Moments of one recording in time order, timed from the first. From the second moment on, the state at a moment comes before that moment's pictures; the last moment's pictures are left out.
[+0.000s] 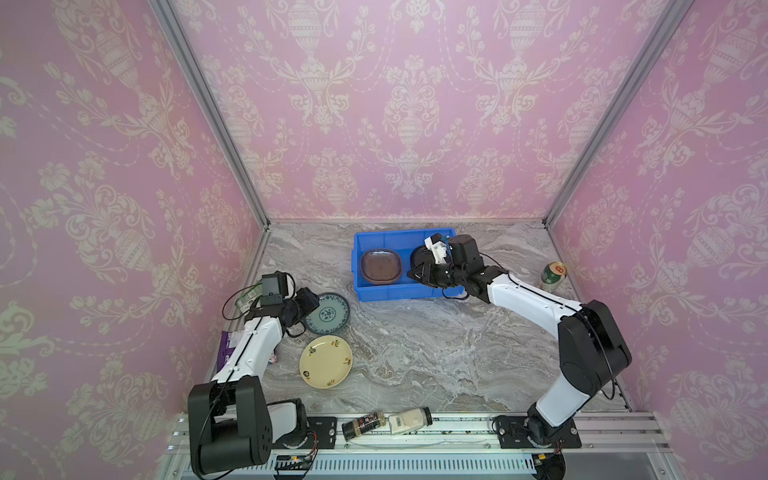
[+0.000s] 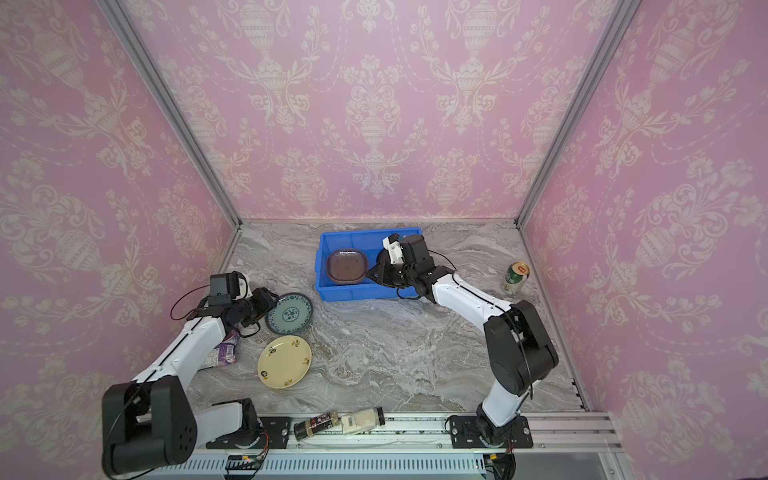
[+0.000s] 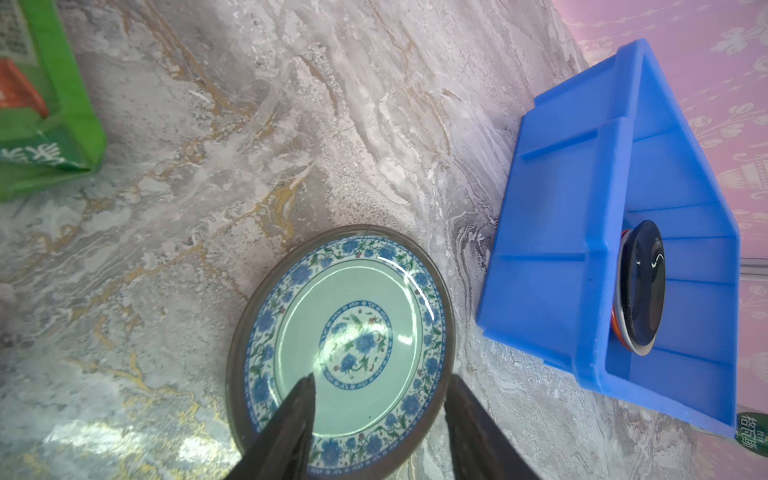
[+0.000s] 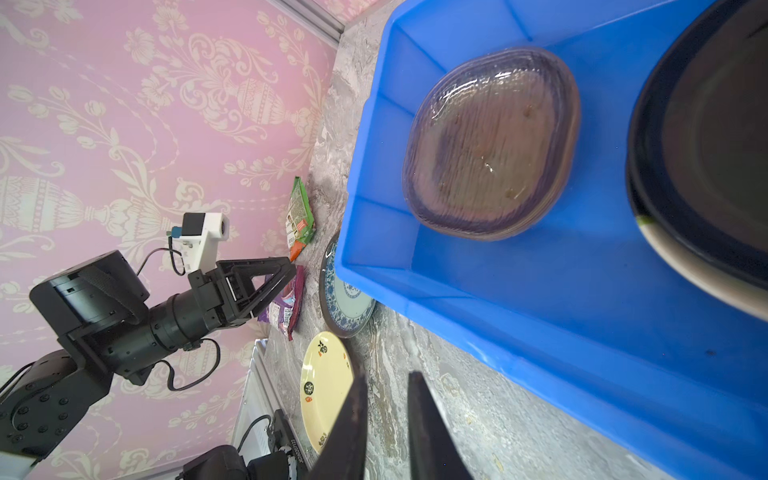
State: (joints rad) left arm 0.18 1.21 0.68 -0.37 0.29 -0.55; right arm 0.49 1.70 1.19 -0.08 -0.53 0.69
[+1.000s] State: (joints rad) left arm 0.33 1.28 0.50 -0.26 0.41 -0.61; right arm 0.53 1.78 1.31 -0.15 -0.55 0.68
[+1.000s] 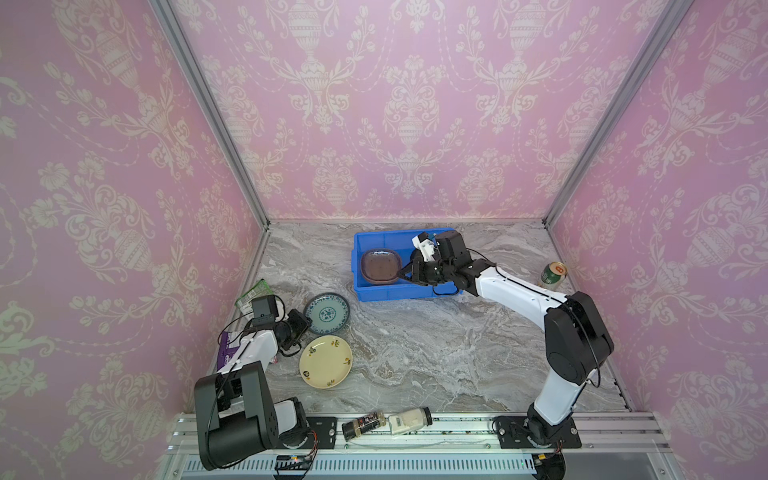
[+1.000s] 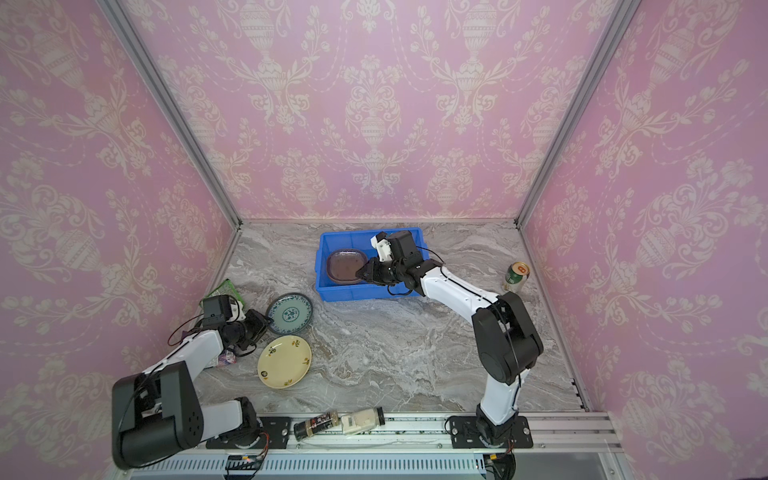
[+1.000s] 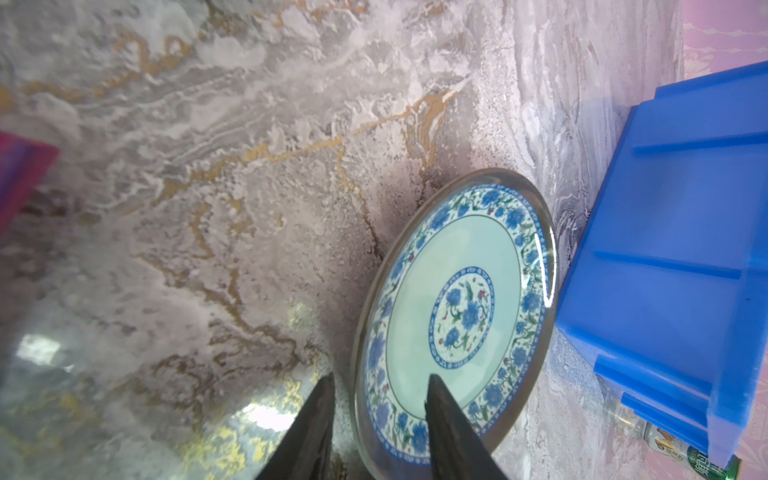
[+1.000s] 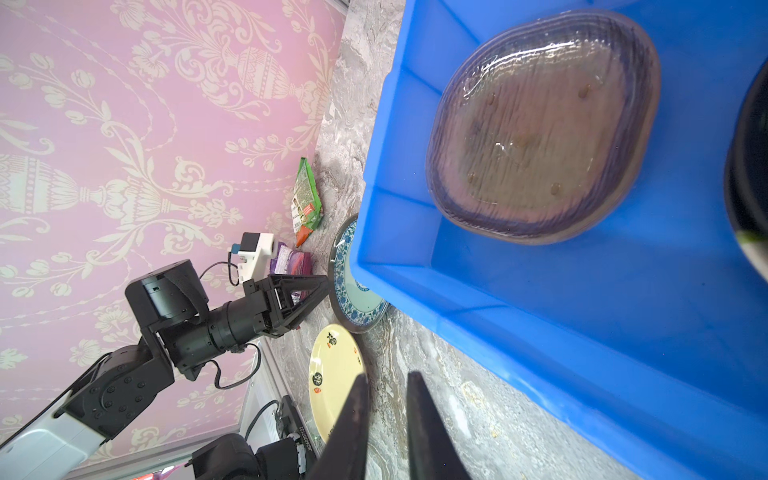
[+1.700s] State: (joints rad) left arm 0.34 1.40 0.50 -0.14 0.46 -0.62; right arm 0.53 1.83 1.38 -0.20 -0.55 0.67
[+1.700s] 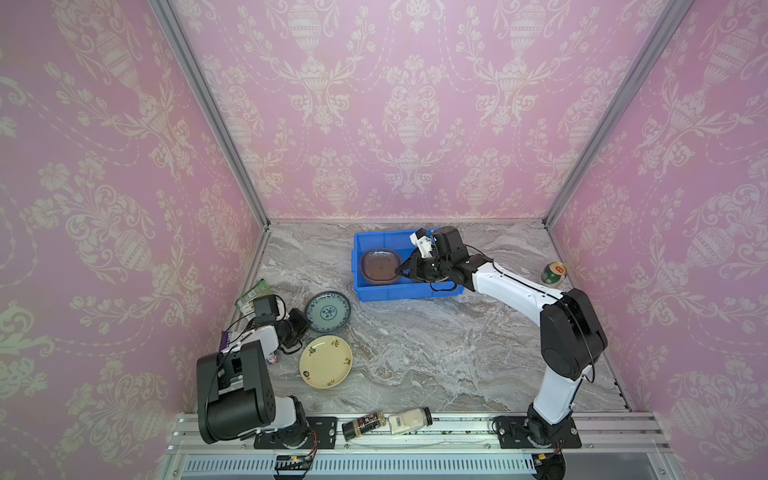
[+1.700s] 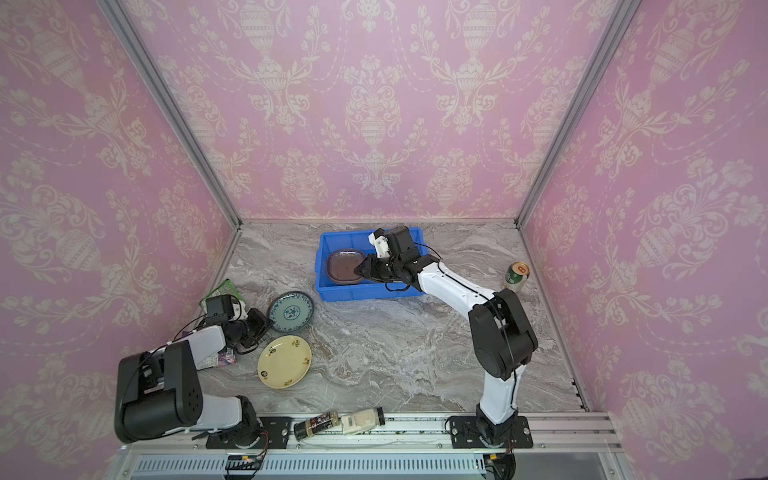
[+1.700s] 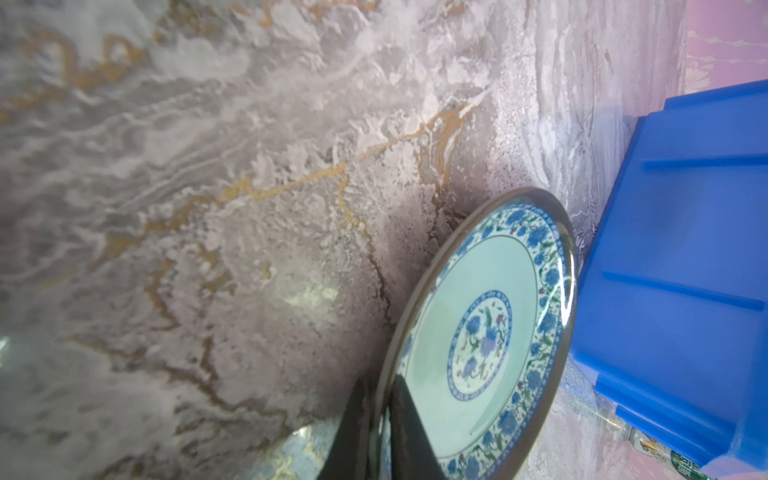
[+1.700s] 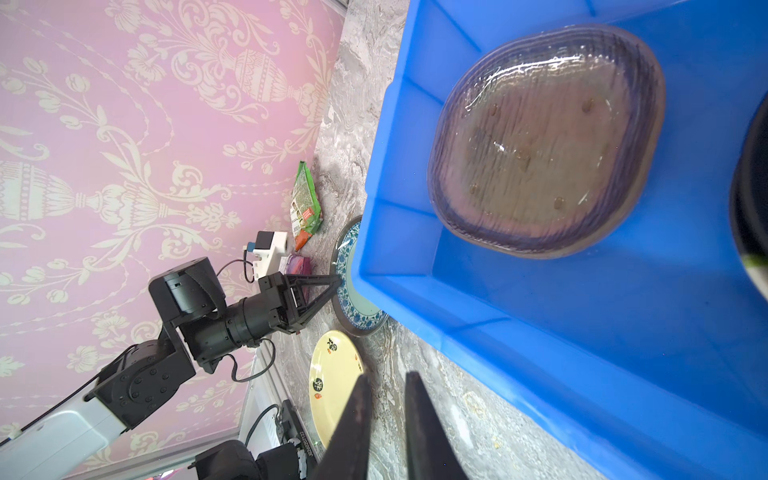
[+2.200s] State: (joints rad) left arm 0.34 1.22 0.52 -0.25 0.41 -0.62; right arm 0.53 1.85 1.44 -0.26 -0.55 0.65
